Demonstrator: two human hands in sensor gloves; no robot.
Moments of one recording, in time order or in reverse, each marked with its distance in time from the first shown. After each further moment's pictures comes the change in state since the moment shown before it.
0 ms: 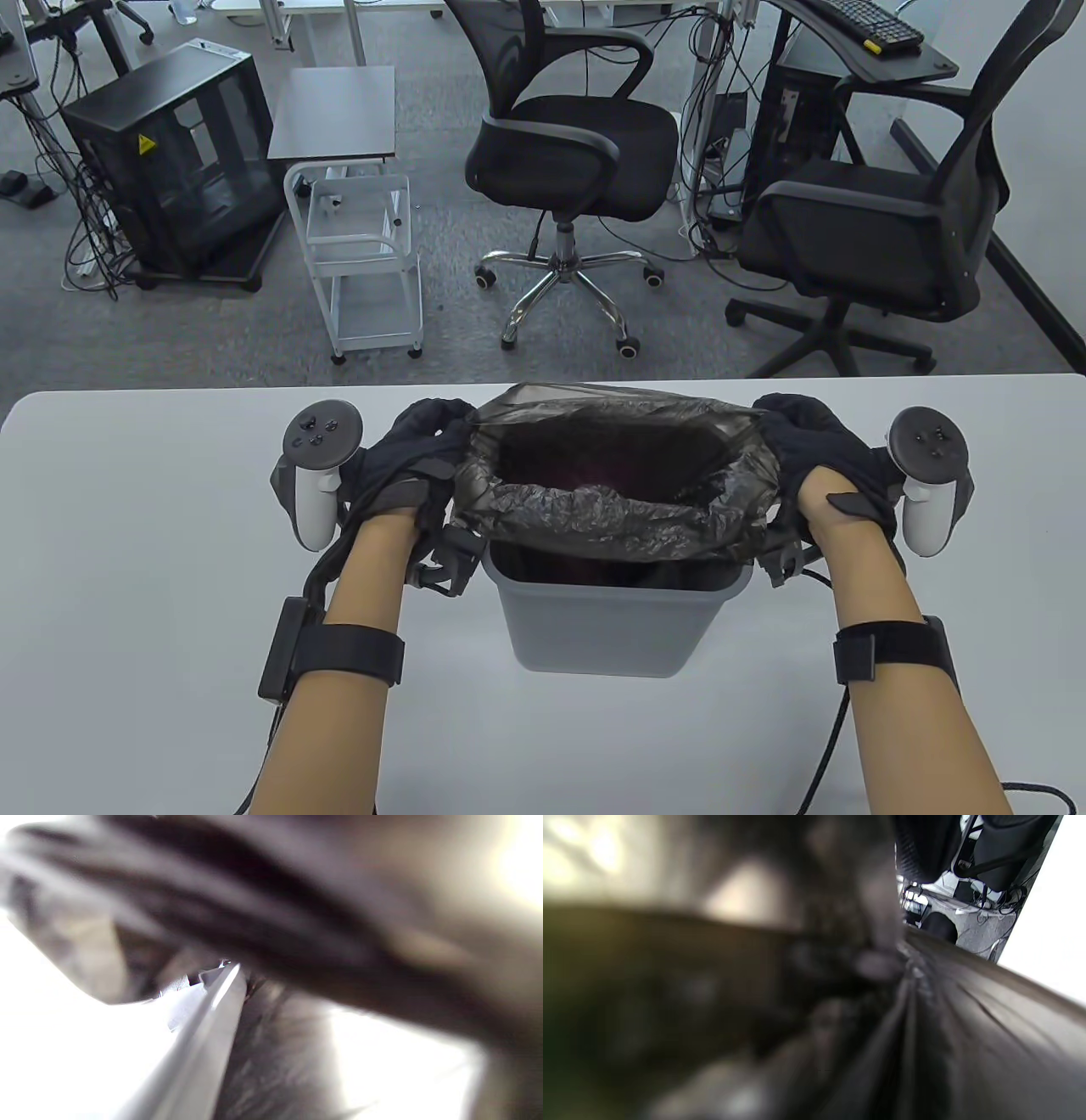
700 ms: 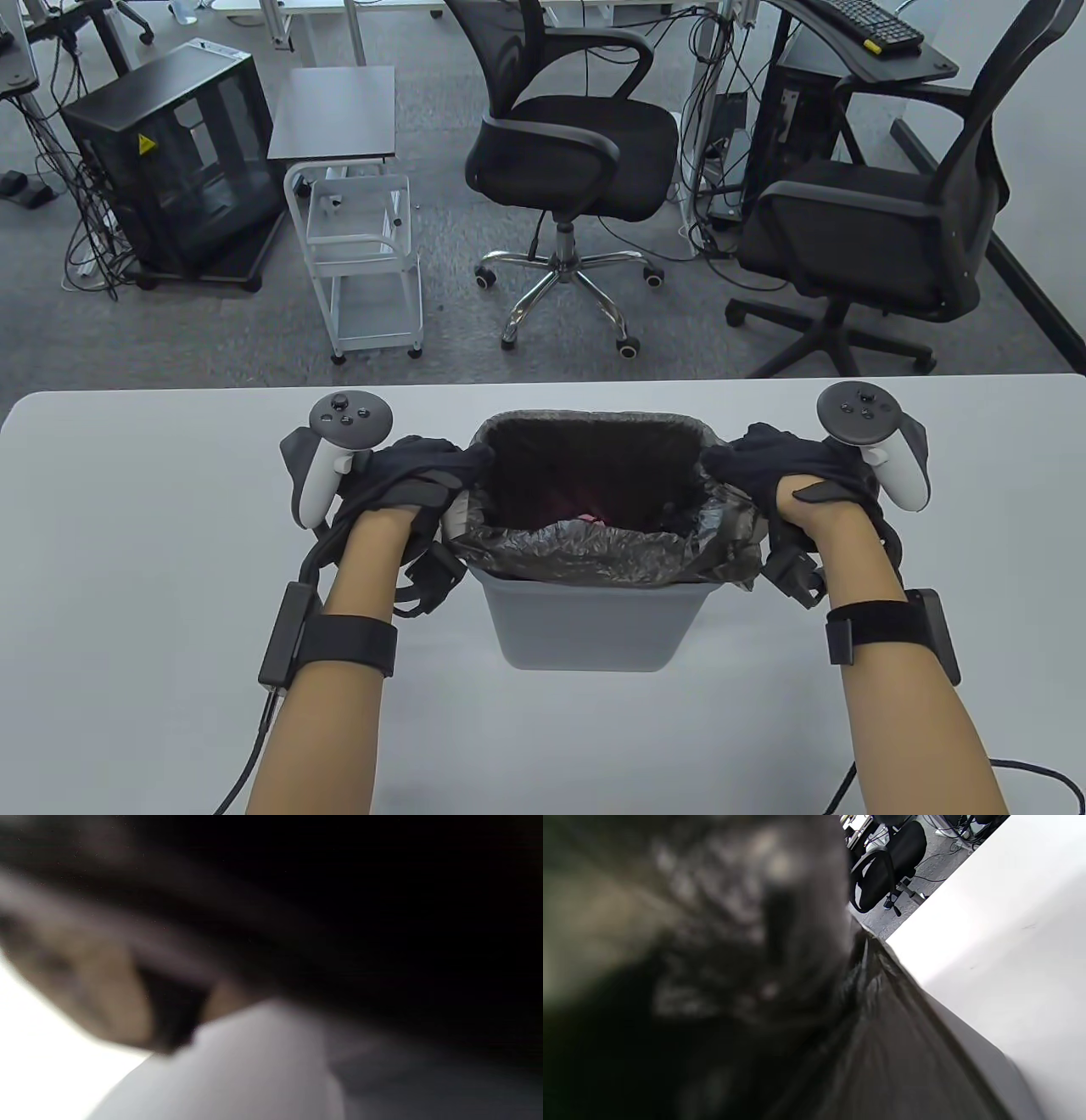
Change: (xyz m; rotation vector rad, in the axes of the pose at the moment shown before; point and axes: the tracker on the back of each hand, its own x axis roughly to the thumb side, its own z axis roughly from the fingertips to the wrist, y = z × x) left_hand -0.002 0.004 -0.007 -0.120 0.188 -0.344; right_hand 0.004 0.029 -0.017 0.467 0.128 0.370
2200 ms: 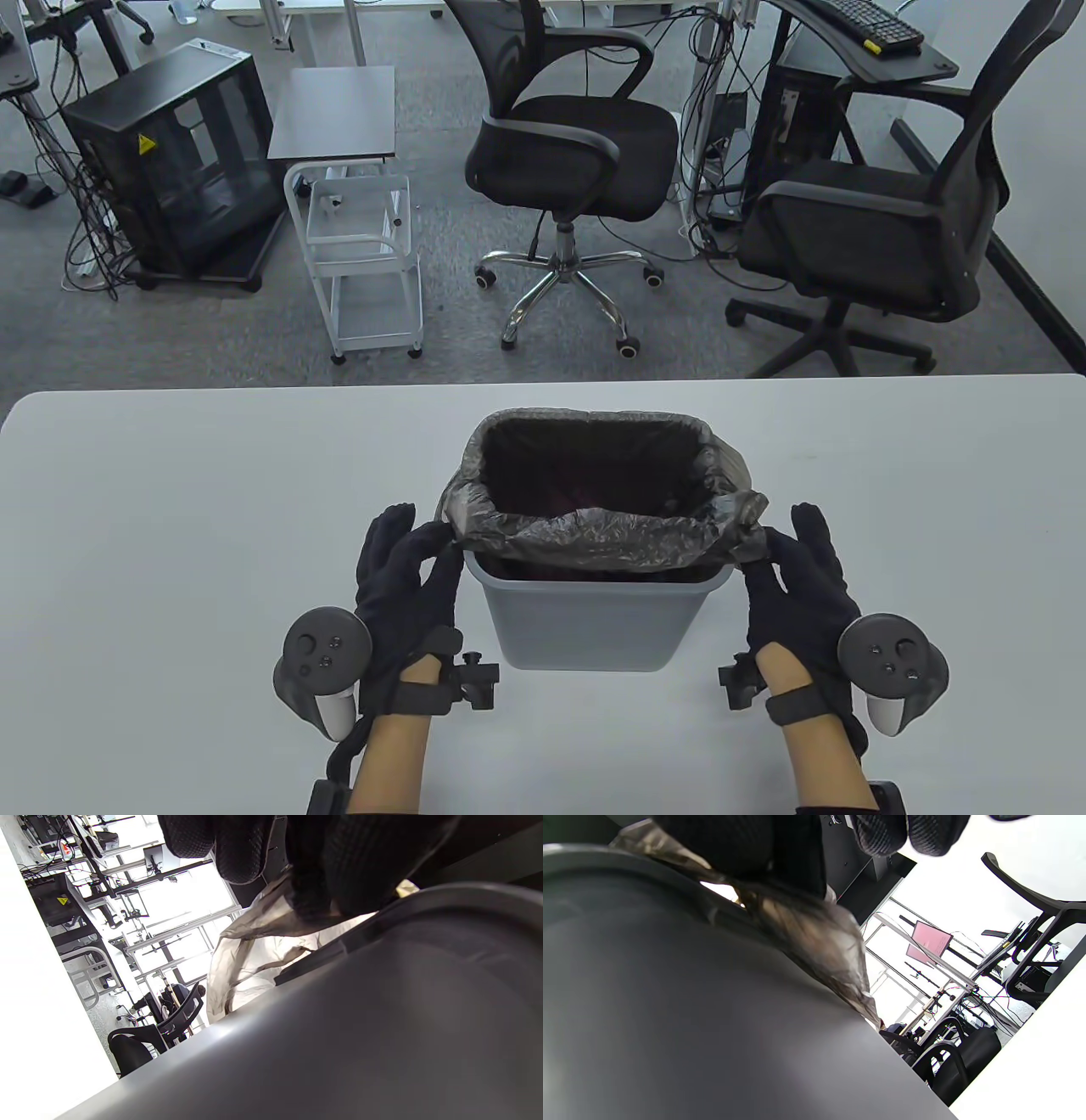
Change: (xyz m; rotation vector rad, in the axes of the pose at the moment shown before) left_hand -0.091 -0.078 0.088 0.652 -0.421 0.255; right_hand -0.072 0.086 0.109 -0.805 -0.375 0.044
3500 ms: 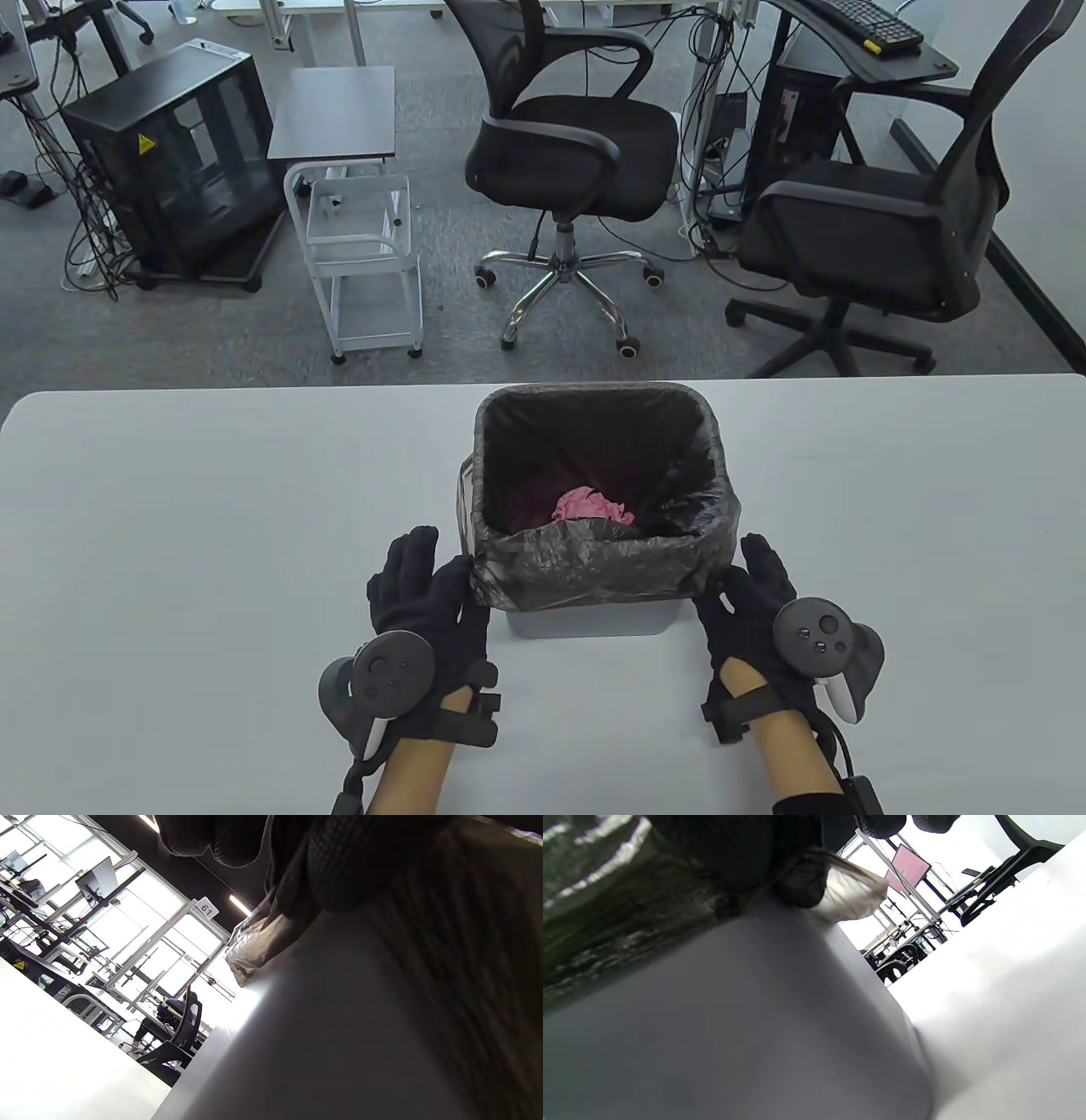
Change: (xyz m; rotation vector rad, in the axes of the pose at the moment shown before) left_hand 0.006 -0.021 0.025 -0.051 -0.189 -0.380; right_hand -0.029 0.048 0.015 0.298 0.074 0.147
